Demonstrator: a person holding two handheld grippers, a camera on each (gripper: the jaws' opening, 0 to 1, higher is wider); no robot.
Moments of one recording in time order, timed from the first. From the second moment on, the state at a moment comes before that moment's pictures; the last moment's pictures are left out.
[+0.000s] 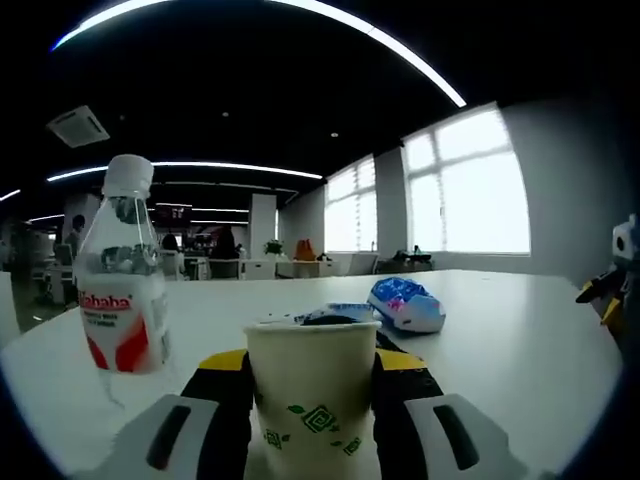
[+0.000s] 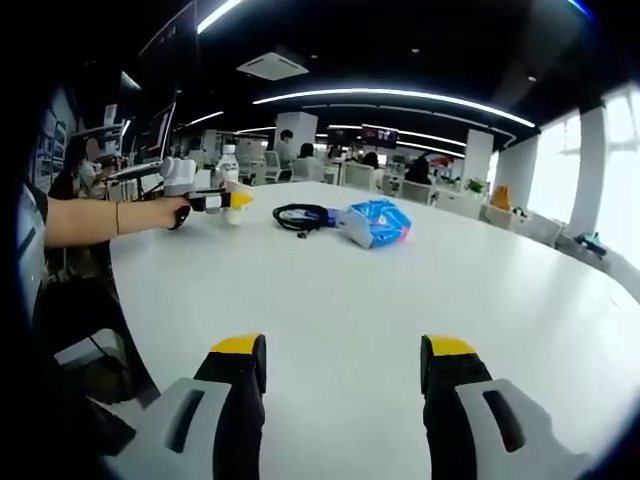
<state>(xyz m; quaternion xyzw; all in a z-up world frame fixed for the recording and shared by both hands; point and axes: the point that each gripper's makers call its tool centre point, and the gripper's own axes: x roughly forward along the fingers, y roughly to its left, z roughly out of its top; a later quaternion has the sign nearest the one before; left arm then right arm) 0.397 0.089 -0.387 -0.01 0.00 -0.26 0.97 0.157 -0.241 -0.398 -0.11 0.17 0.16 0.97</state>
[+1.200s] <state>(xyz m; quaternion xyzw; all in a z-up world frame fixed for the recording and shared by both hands) 0.421 0.090 -0.380 0.01 0.02 -0.21 0.98 0.153 -0.243 -0.396 -0.11 0.17 0.16 0.97</state>
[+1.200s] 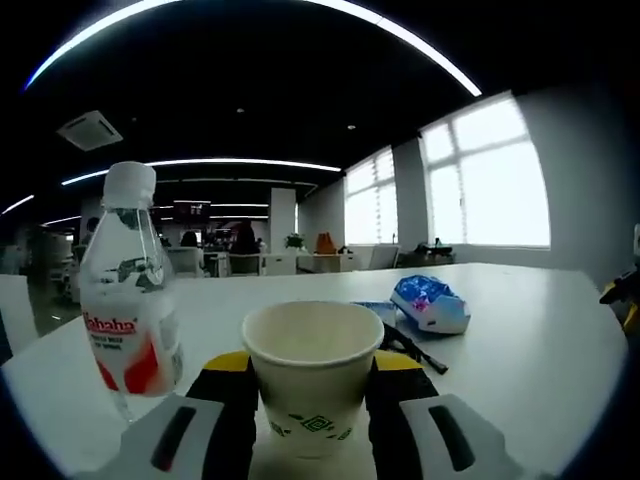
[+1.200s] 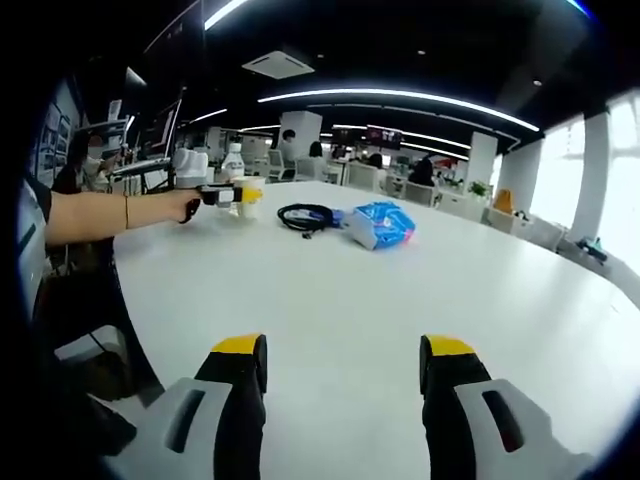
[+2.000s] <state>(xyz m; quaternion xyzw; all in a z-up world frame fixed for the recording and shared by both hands) 0.438 0.094 -0.388 0.05 0.04 -0.19 0.98 0.160 -0.250 -0.400 -0.11 0.17 0.16 0.97</state>
